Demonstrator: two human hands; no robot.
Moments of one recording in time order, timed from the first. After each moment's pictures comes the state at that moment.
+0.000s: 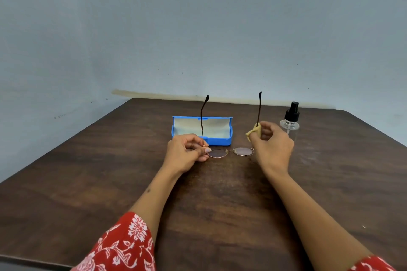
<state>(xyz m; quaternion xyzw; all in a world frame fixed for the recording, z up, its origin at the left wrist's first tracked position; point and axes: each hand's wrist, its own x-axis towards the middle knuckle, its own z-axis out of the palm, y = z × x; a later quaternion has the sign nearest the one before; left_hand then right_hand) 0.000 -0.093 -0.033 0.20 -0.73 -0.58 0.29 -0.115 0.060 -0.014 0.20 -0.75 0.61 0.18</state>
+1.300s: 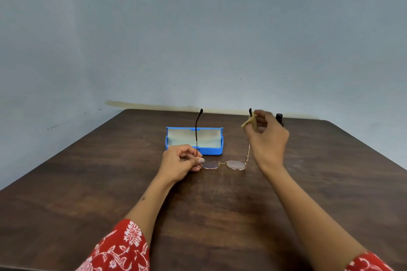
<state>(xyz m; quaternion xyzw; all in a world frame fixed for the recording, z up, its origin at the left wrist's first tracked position) 0.002 -0.088 -0.031 0.19 -0.74 -0.57 0.30 -0.114 0.066 0.024 0.24 -0.72 0.60 0.24</state>
